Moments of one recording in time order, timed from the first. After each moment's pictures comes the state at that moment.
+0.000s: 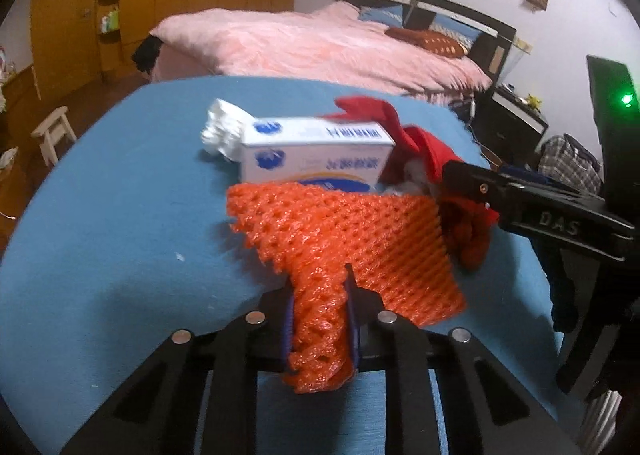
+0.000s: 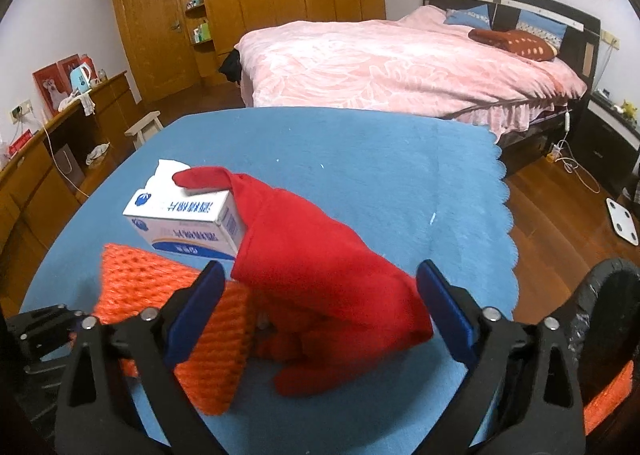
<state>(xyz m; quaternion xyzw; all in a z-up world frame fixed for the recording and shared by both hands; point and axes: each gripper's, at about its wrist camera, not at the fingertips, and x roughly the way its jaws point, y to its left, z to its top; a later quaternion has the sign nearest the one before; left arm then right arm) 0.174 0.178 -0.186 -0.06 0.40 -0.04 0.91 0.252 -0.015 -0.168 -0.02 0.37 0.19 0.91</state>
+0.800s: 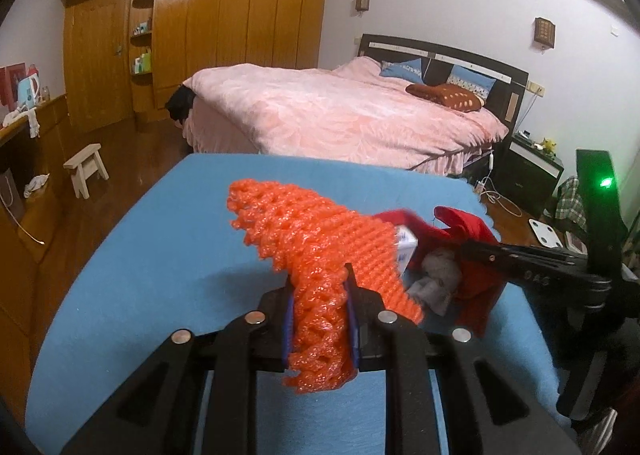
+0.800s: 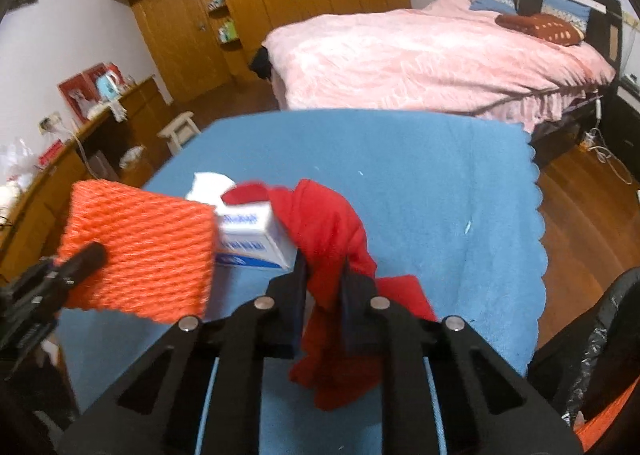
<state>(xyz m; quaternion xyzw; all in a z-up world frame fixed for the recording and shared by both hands) 0.161 0.208 -0.123 -0.05 0.31 0.00 0.95 0.251 -0.017 -0.144 0.02 0.39 0.26 0.88</state>
